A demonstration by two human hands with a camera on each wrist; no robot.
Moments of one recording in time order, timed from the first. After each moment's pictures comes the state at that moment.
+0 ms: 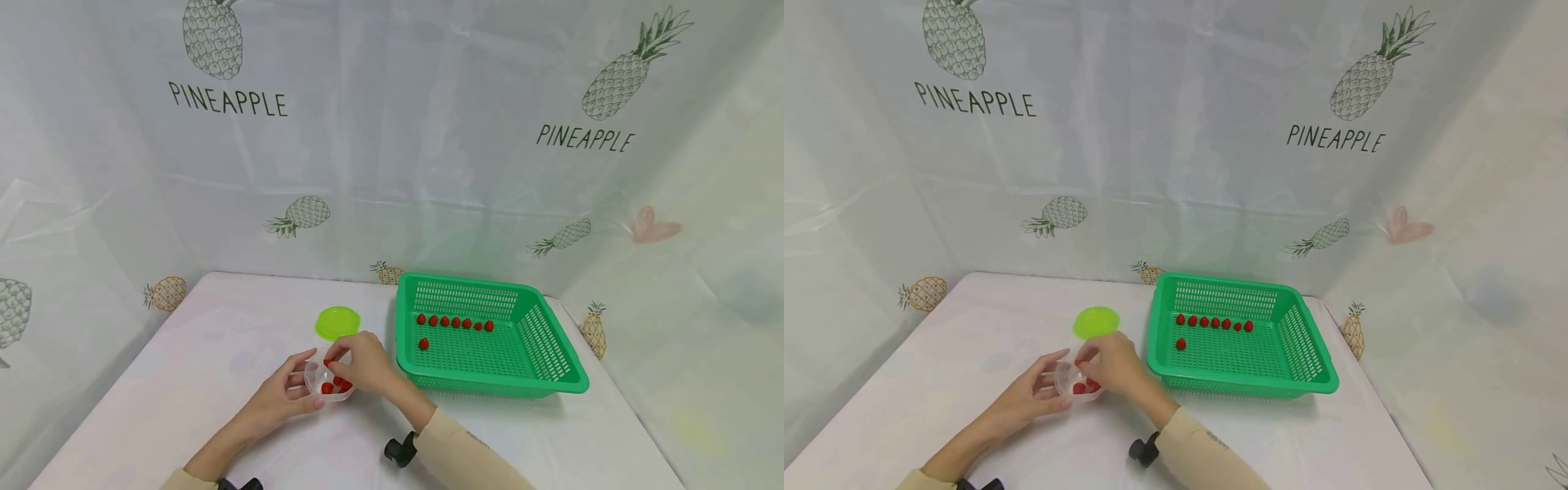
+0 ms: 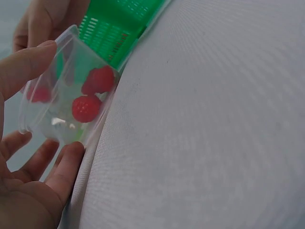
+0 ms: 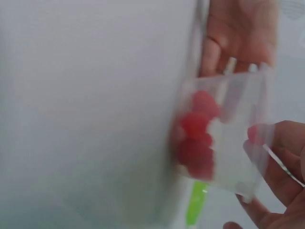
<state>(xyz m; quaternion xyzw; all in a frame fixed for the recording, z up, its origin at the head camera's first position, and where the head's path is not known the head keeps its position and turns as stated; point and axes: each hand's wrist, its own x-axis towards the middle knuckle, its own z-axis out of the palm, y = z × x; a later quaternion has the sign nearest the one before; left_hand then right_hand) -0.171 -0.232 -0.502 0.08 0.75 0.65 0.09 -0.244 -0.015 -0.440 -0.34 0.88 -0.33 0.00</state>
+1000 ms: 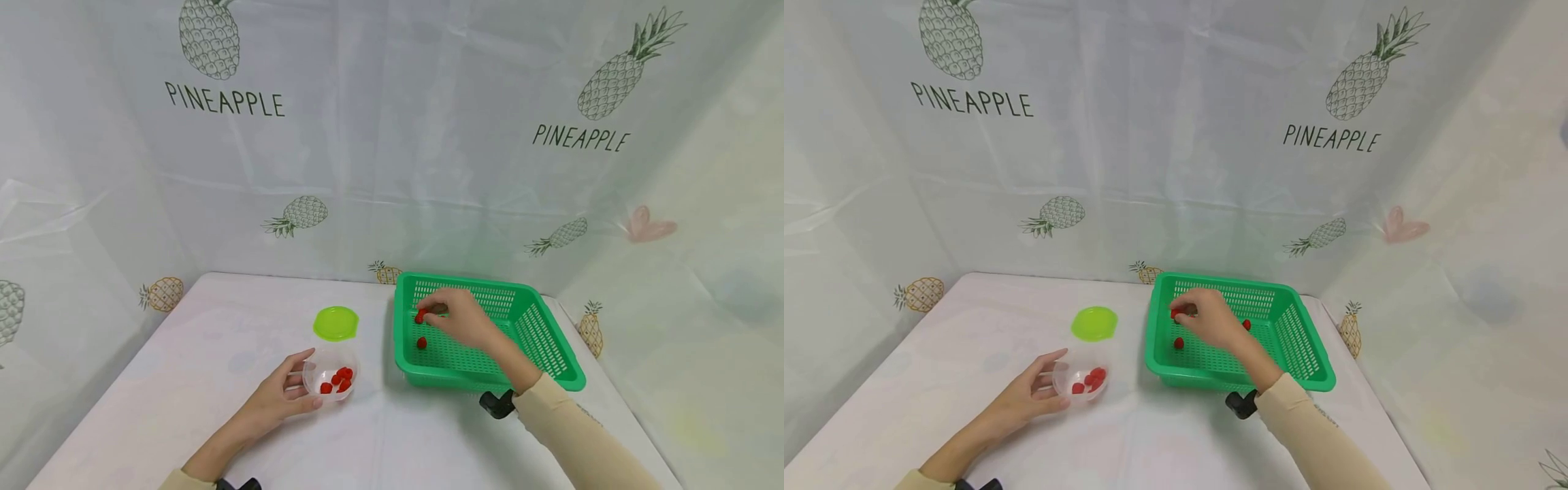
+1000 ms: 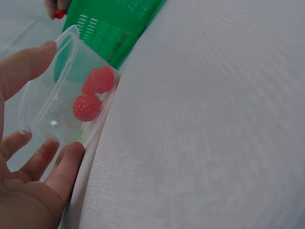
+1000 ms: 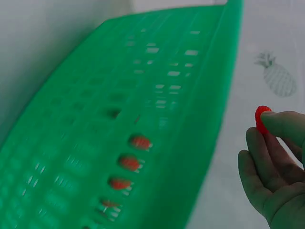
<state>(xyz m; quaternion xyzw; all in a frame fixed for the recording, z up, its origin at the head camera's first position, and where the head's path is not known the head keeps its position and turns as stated) -0.170 -0.232 -0.499 0.06 0.76 0.64 0.09 -0.290 0.143 -0.365 -0.34 0.89 -0.29 -0.05</state>
